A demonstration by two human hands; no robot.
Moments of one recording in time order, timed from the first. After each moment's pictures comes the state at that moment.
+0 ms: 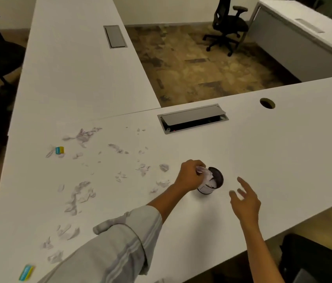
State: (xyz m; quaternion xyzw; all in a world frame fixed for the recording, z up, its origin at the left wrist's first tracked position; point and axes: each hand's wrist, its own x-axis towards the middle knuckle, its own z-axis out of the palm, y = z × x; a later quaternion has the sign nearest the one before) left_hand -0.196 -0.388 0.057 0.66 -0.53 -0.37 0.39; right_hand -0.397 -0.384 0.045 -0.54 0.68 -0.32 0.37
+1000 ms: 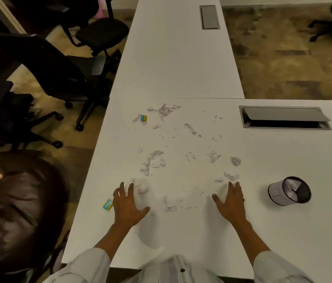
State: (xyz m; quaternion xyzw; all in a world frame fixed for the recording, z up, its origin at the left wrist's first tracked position) left_hand 0.002 -0.036 -0.049 0.95 -0.24 -0.19 0.10; right_hand -0.230 -0.310 -0.085 -0.80 0.51 0.05 0.30
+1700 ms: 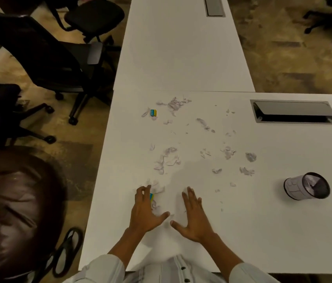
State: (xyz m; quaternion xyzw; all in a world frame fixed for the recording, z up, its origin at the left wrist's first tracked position) left_hand 0.019 -0.012 -0.061 0.87 -0.30 -0.27 0.28; right_hand -0.141 -0.148 -0.090 -0.92 0.26 0.08 0.29
